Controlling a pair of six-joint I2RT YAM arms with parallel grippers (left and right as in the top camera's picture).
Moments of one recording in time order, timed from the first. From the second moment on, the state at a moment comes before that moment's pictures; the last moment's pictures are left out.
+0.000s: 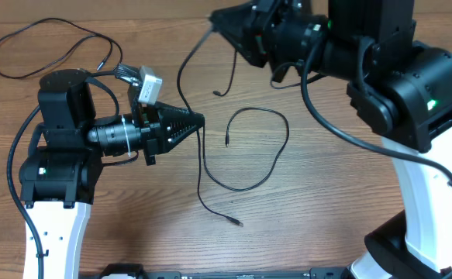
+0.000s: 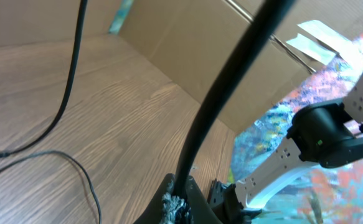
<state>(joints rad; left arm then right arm) -0.03 1.14 1.27 -0.69 1.22 -0.08 0.55 1.79 2.59 -1.16 -0.41 1.33</state>
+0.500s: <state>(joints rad) -0.03 0.97 1.27 -0.72 0.73 -0.24 0.52 1.79 2.59 -1.60 0.16 1.14</state>
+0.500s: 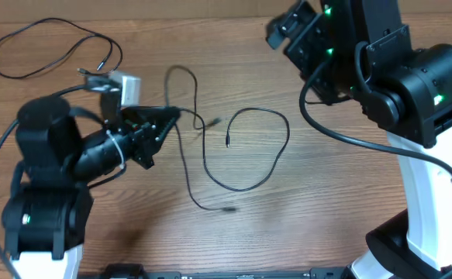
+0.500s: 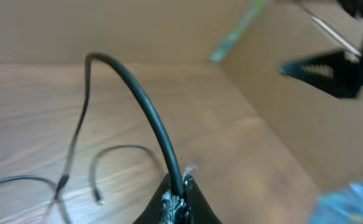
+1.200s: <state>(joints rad) -0.03 1.20 1.64 -0.59 0.56 -0.43 0.52 1.79 2.59 -1.64 0.45 0.92</state>
